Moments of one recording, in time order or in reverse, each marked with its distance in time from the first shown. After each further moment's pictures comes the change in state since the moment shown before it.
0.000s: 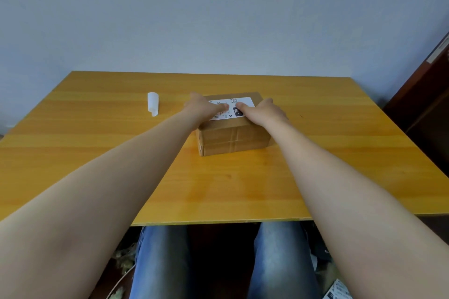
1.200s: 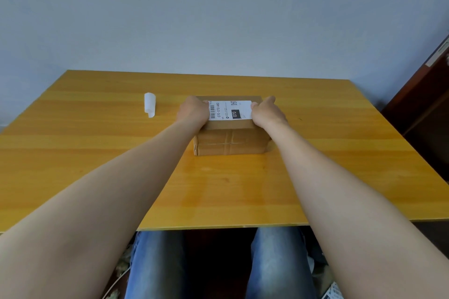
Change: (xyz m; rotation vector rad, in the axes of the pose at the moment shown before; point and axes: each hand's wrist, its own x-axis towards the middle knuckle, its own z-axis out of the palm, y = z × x) left_hand 0.019 -0.011 0.011 -0.017 0.170 0.082; right_hand 0.007 -0.001 -0.003 0.061 0.037 0.015
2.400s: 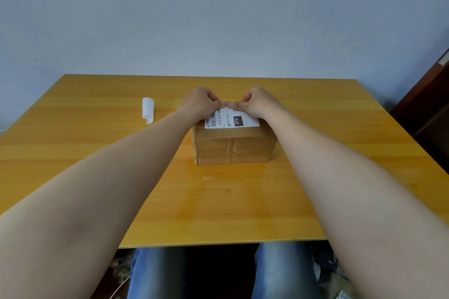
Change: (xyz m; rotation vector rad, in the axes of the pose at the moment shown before) left_hand 0.042 0.019 -0.003 0.152 -0.163 0.230; right_hand 0.040 -0.030 -0.007 -0.159 -0.146 -0.302
